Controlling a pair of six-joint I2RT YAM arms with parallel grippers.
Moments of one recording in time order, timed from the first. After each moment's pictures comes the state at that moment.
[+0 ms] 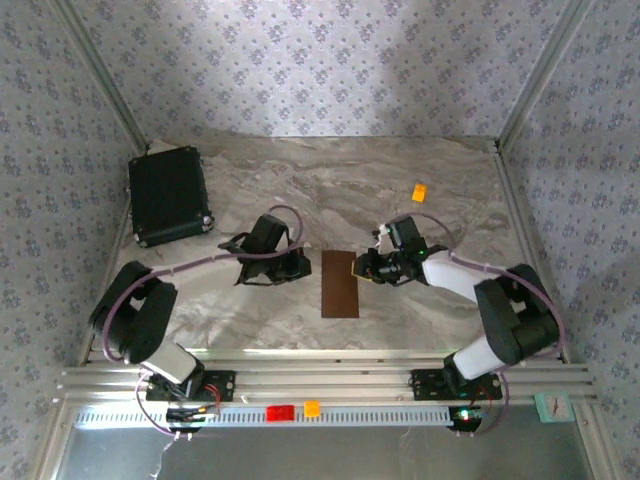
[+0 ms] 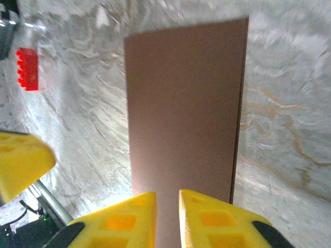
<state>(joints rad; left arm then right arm) -0.64 1.57 0.83 -0.16 0.44 -0.82 0.42 1.46 0.69 -0.16 -0.54 0.66</state>
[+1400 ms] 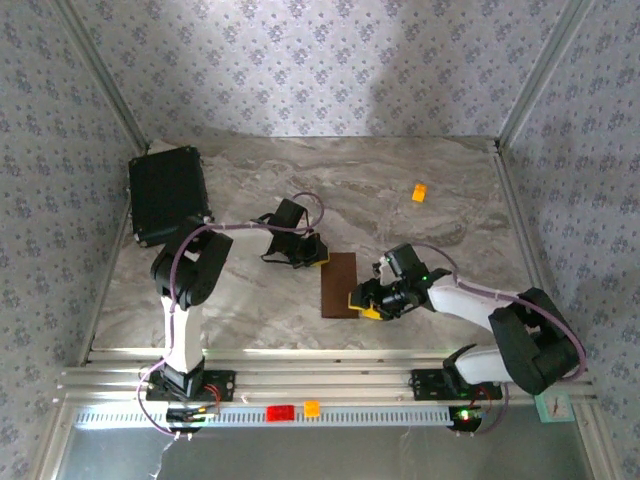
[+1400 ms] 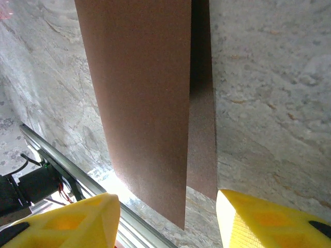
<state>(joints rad) -0.59 1.99 1.13 -0.15 0.56 -0.77 0.53 1.34 0.50 -0.23 -0.63 0.81</state>
